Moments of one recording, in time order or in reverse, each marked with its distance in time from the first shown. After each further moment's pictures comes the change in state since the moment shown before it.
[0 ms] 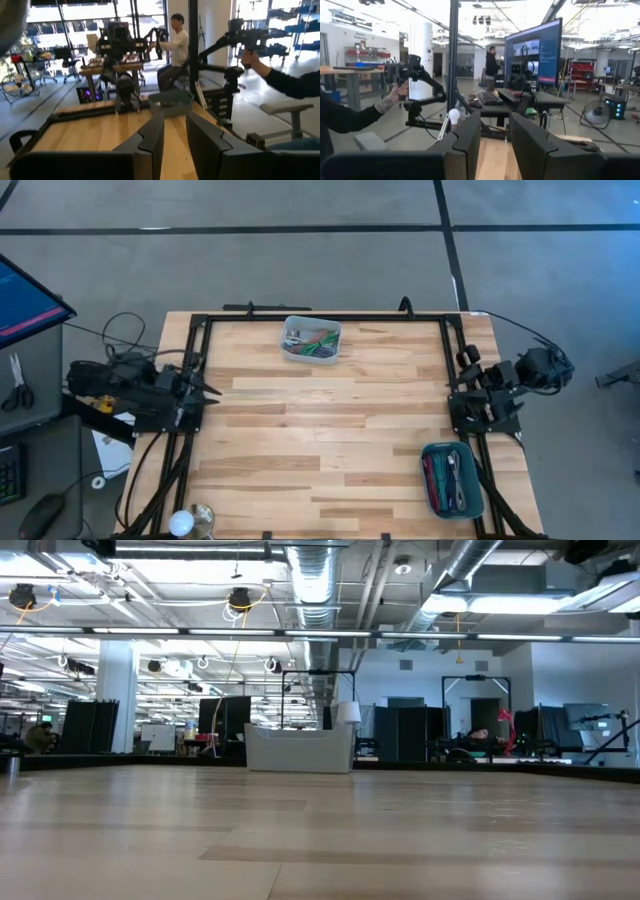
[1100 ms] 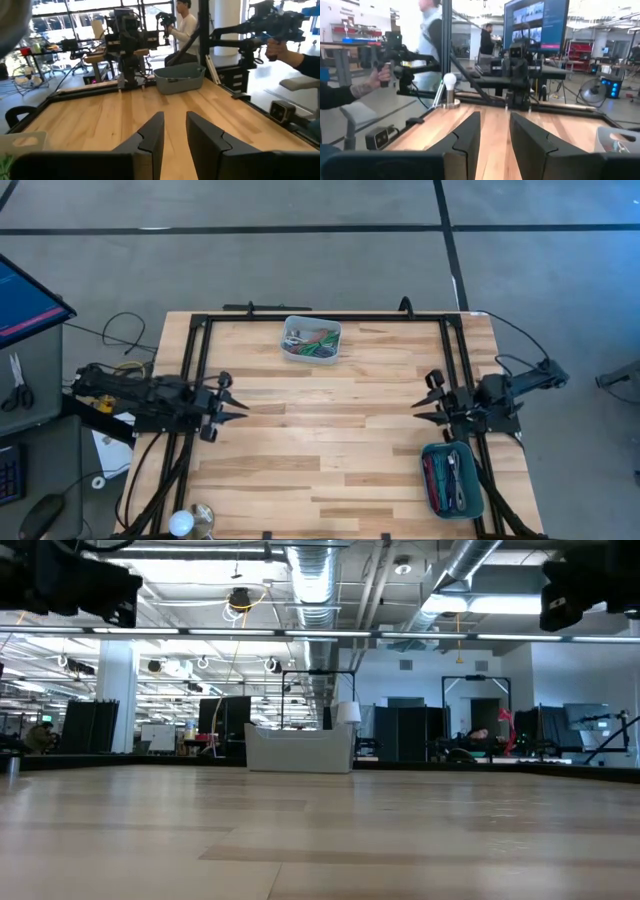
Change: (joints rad) left arm 0.000 0.000 -0.422 0.377 -0.037 0.034; right arm -0.001 0.000 -0.396 0.312 0.028 0.004
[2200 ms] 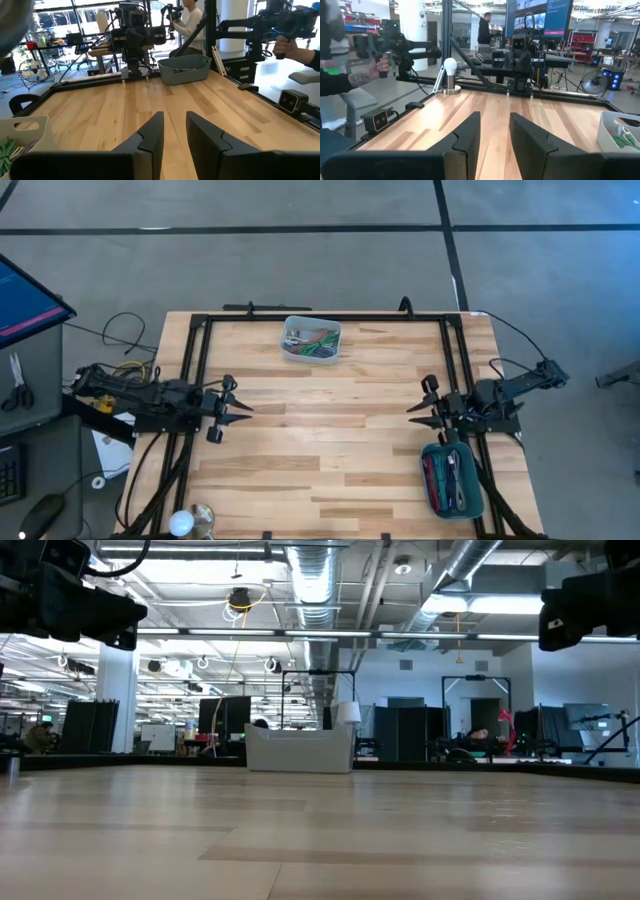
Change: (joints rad) left arm 0.000 0.001 -0.104 0.088 -0.035 -0.008; right arm 0.000 0.000 -0.081 0.017 0.002 0.007
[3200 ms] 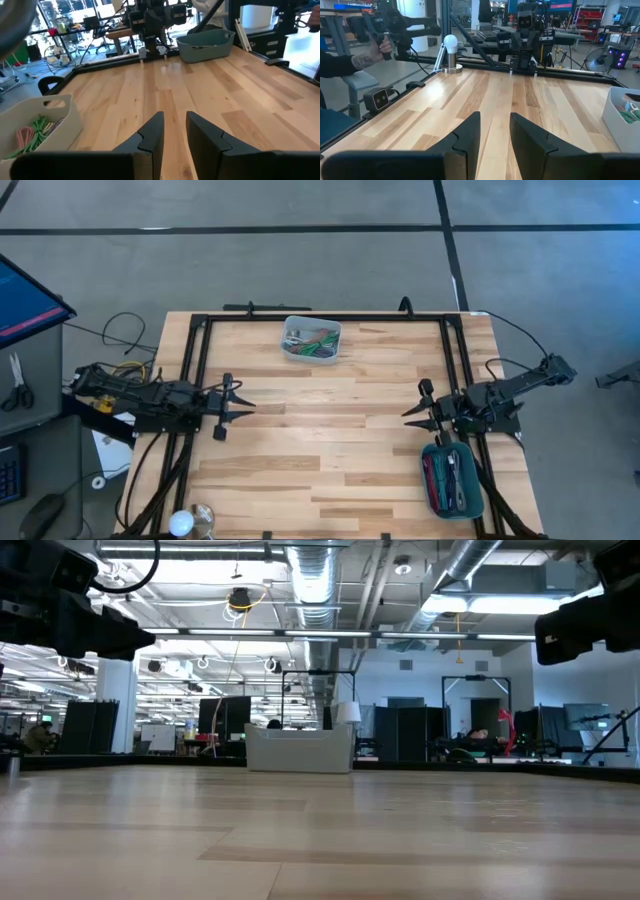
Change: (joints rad) left arm 0.001 0.016 0.001 -0.086 -0.106 0.042; right arm 0.000 0.119 -0.002 0.001 0.000 0.039
